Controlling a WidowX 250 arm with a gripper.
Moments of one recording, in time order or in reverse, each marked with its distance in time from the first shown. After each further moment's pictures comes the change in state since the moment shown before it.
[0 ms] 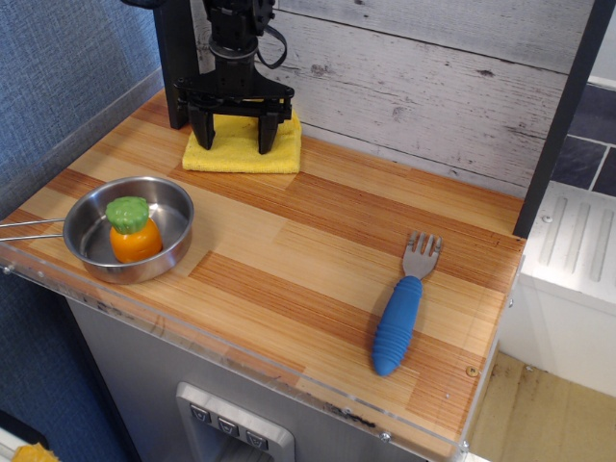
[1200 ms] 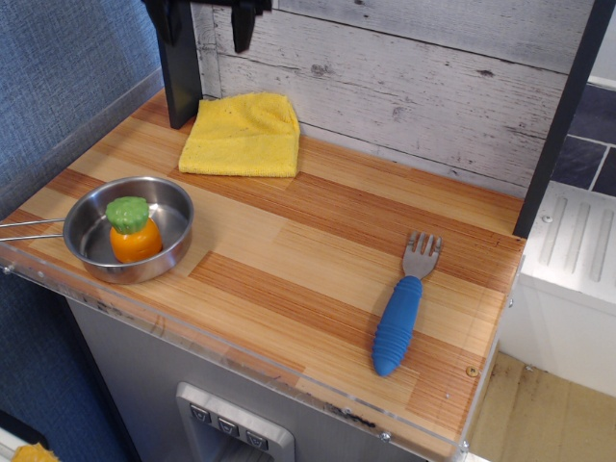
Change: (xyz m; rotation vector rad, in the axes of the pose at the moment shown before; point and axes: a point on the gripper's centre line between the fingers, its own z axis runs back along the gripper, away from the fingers) arm 0.003 0.020 0.121 -0.017 -0.185 -0.051
